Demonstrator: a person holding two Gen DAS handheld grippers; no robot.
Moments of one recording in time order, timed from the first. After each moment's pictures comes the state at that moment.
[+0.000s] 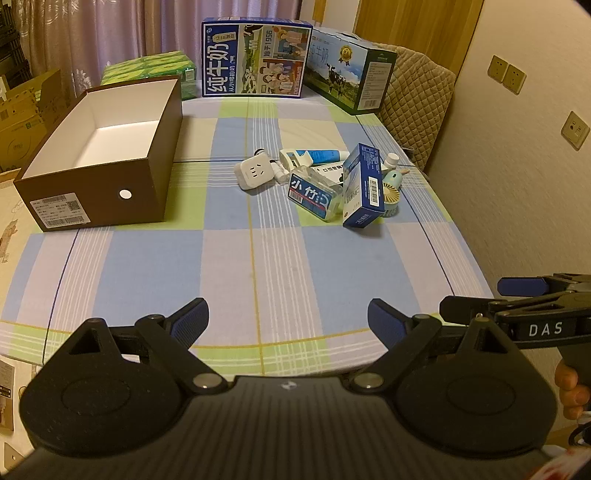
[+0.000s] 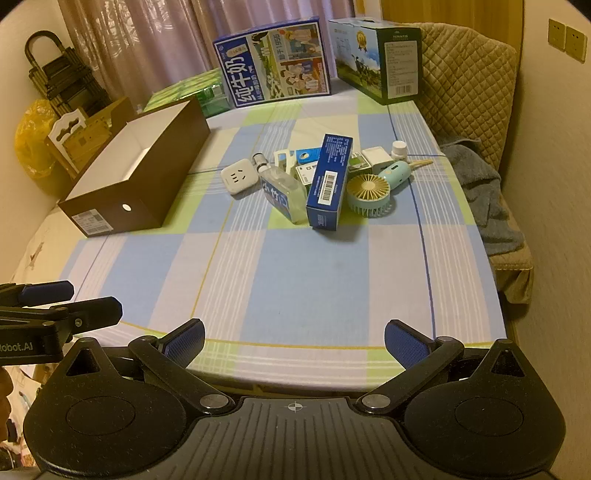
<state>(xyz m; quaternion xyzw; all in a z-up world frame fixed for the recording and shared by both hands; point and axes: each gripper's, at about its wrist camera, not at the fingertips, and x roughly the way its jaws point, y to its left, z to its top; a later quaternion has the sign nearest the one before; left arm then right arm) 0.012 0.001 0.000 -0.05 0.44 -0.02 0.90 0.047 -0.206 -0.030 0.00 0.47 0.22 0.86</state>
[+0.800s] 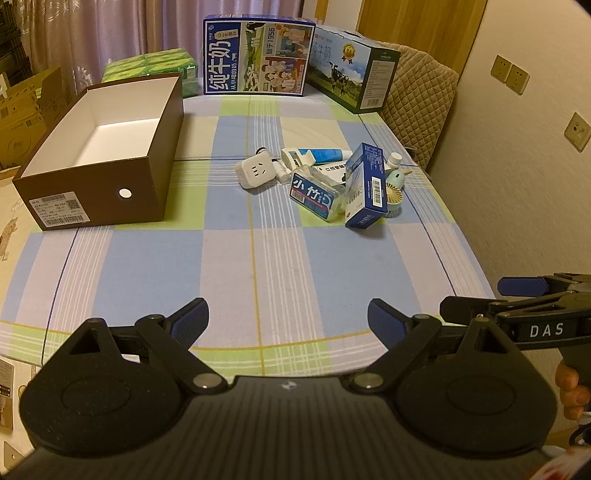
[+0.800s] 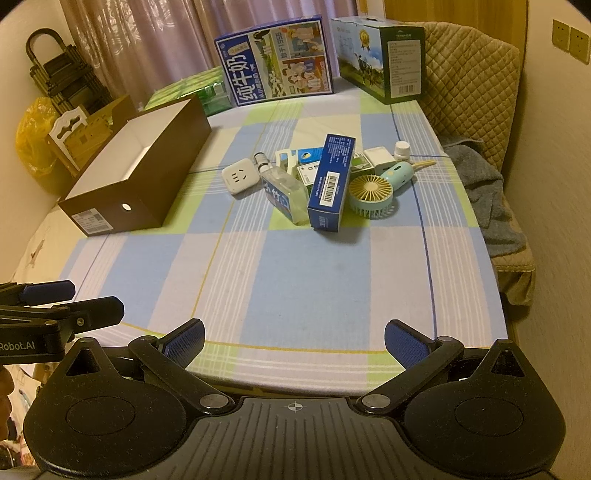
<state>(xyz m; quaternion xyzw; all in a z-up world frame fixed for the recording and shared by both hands) 0.016 0.003 -0.003 -0.05 0.44 -0.03 0.90 0.051 -0.204 -0.032 -0.01 0.47 0.23 0.85</state>
